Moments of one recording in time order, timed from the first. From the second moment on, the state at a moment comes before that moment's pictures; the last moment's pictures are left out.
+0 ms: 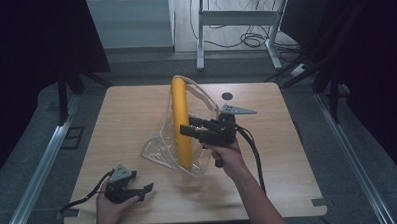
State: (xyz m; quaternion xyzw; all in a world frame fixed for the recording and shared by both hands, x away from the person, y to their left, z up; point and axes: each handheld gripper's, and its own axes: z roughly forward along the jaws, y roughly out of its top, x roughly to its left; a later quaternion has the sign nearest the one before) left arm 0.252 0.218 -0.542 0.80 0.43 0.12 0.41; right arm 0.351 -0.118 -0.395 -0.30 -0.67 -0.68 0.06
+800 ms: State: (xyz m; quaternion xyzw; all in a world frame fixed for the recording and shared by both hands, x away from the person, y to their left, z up) left arm 0.245 0.221 -0.539 0.80 0.43 0.13 0.40; right arm 0.347 -0.161 -0.400 -0.32 -0.69 -0.65 -0.01
